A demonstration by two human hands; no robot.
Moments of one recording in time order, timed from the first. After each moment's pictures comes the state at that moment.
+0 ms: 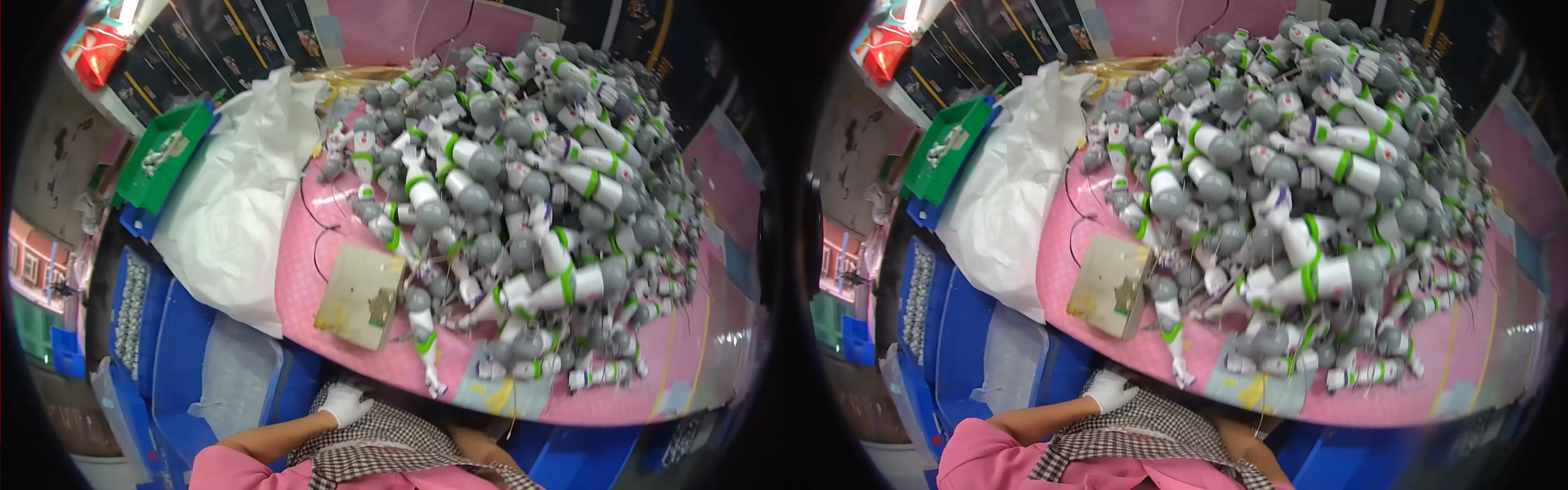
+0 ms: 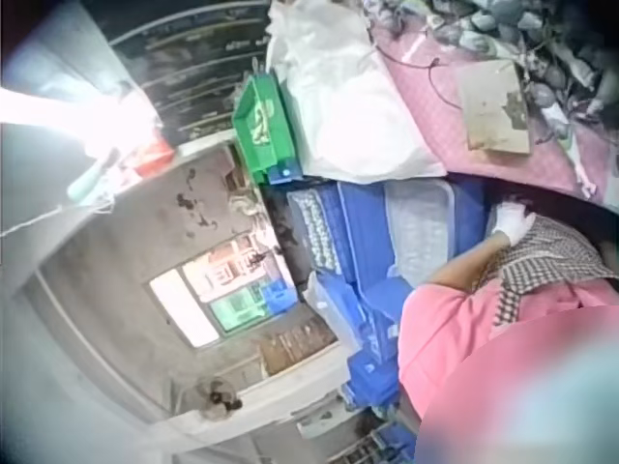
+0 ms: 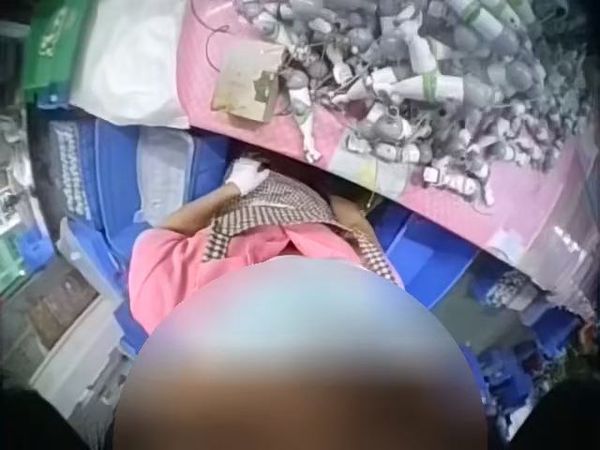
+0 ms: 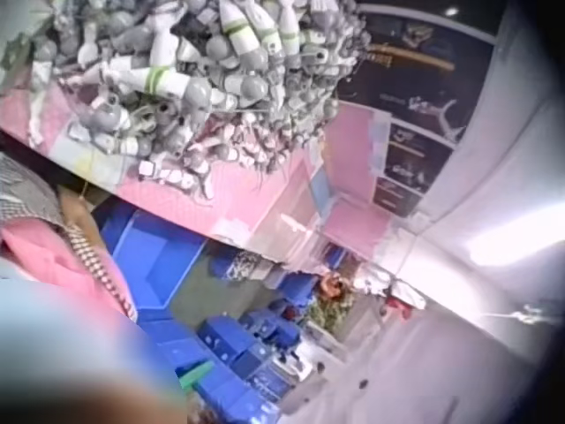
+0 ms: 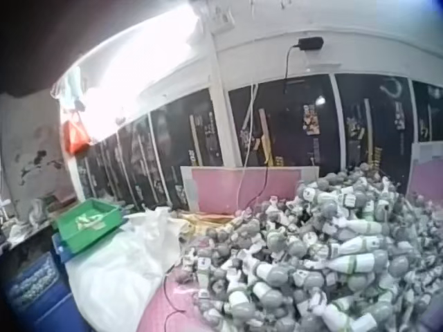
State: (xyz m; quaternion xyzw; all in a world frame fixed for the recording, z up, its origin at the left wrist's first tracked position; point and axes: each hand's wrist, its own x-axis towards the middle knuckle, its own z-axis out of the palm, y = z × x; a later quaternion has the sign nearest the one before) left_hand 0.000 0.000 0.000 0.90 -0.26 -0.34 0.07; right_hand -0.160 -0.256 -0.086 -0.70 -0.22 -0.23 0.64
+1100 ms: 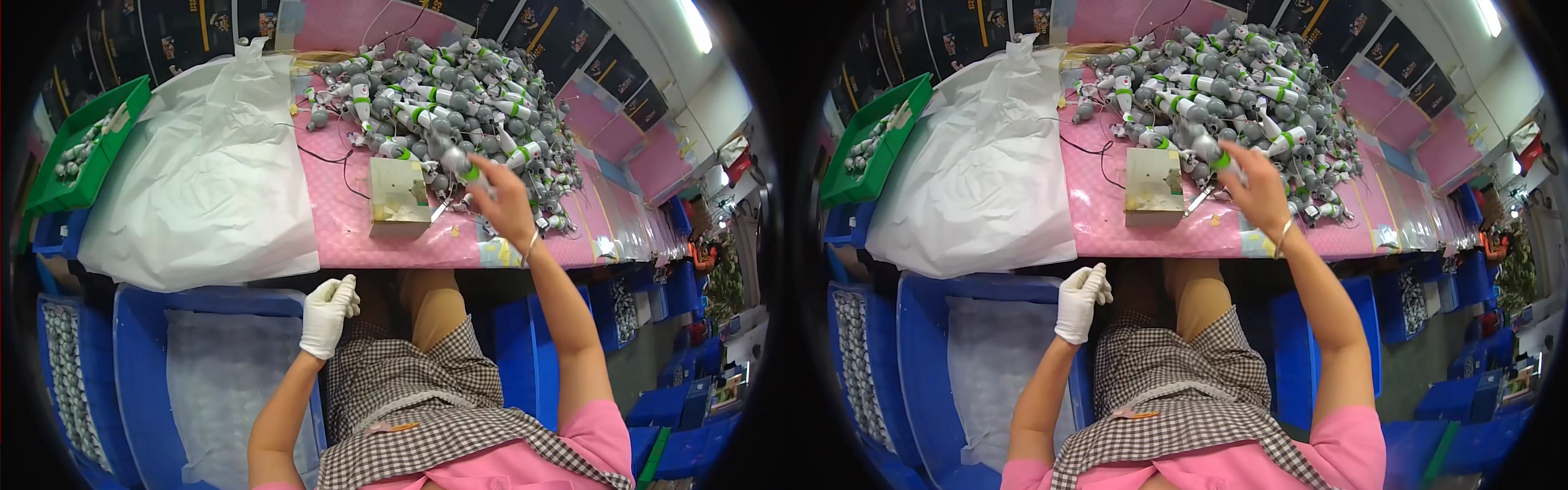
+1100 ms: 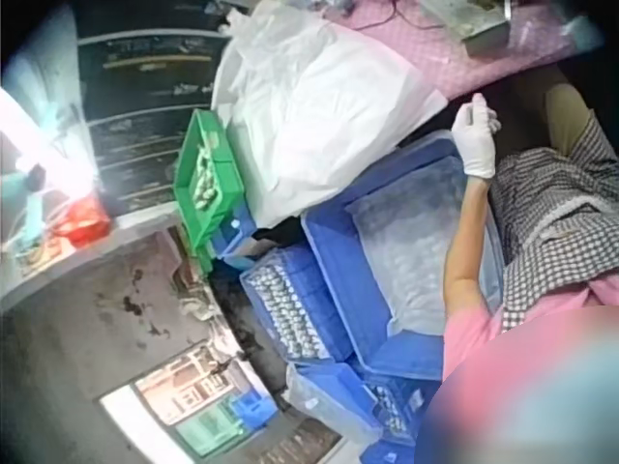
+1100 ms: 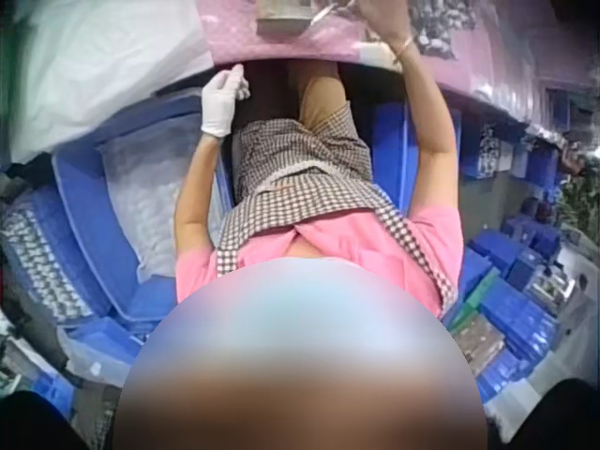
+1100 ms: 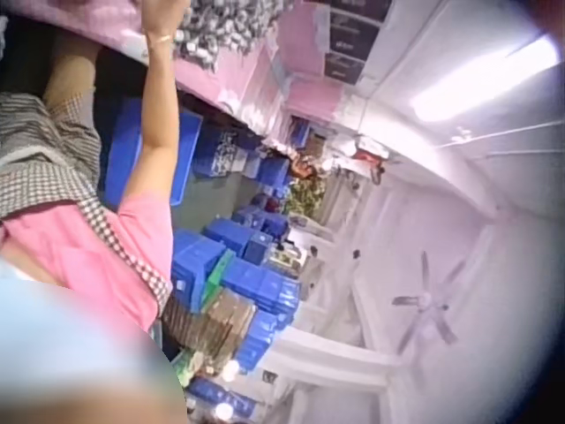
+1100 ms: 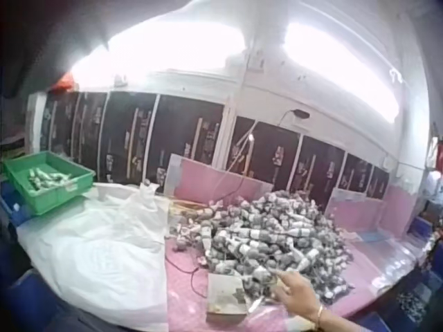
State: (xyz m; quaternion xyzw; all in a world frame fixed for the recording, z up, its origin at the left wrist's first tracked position) left_hand 0.068 0.073 0.110 0.61 -0.11 -0.28 0.73; right_hand 0.008 -0.223 0.233 -0.94 0.06 -0.29 0.16
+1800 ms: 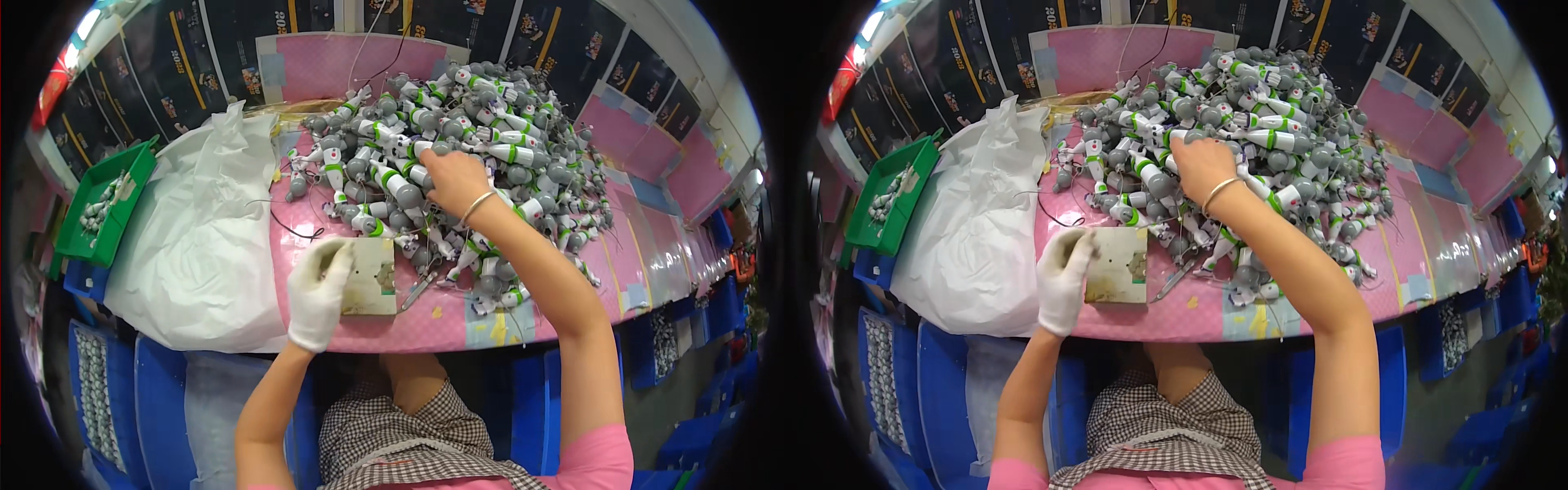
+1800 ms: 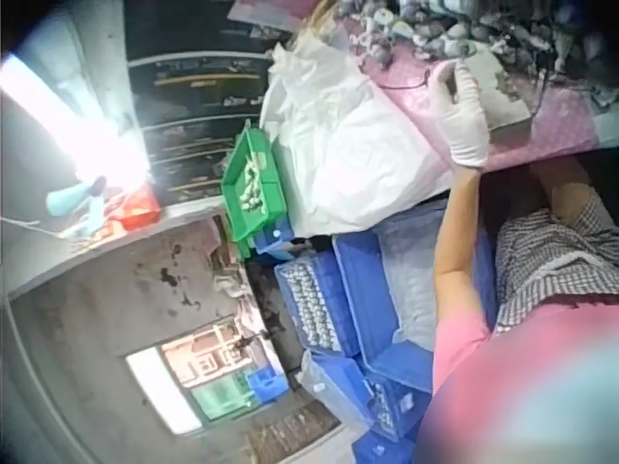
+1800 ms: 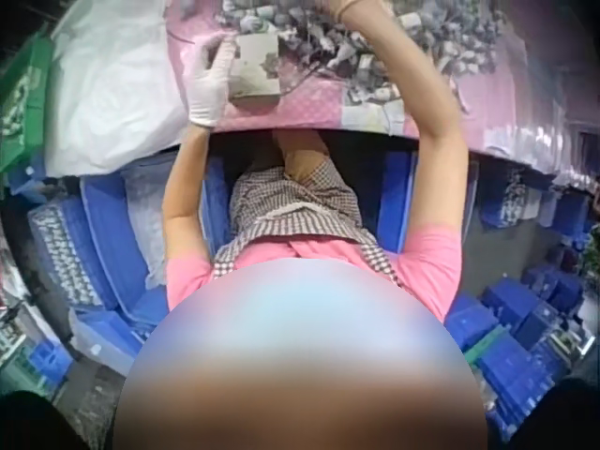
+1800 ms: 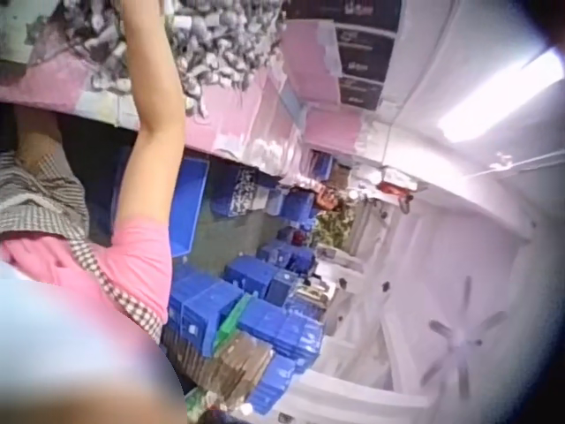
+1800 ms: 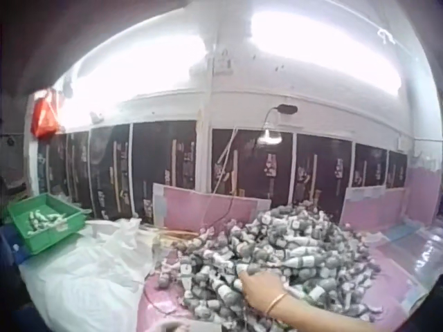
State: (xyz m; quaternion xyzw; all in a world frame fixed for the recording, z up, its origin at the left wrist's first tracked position) left_hand 0.133 -0.062 0.209 0.65 -0.25 -0.04 0.71; right_hand 0.134 -0.317 0.257 -0.99 0.08 -0.13 -0.06
